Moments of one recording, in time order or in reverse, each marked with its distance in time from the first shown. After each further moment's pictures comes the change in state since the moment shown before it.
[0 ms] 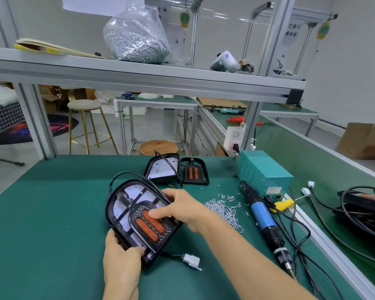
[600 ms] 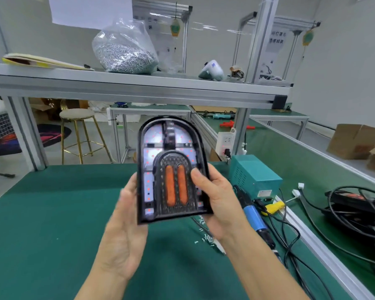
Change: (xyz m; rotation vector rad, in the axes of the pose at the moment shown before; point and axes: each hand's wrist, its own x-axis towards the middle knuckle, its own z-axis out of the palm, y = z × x) left_hand -0.012 0.080 0.019 -0.587 -0.722 0.146; right_hand -0.088 -0.049 -0.029 0.665 0.162 -0.525
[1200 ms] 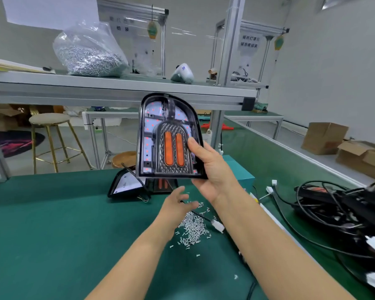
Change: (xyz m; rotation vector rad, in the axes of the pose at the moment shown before) left_hand 0.085 -0.122 0.052 0.711 -0.094 -0.436; right_hand 0.033 -0.059 -0.022 0.033 0.181 0.054
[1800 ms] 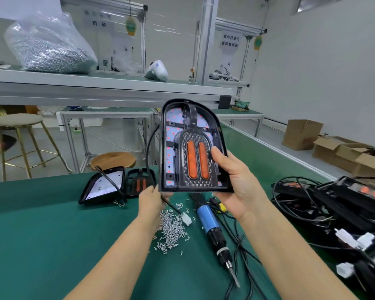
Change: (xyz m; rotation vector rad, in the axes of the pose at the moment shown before) left_hand 0.034 0.011 0.020 -0.337 0.340 -0.105; right_hand -0.042 -0.044 -0.060 0.027 0.030 -0.071
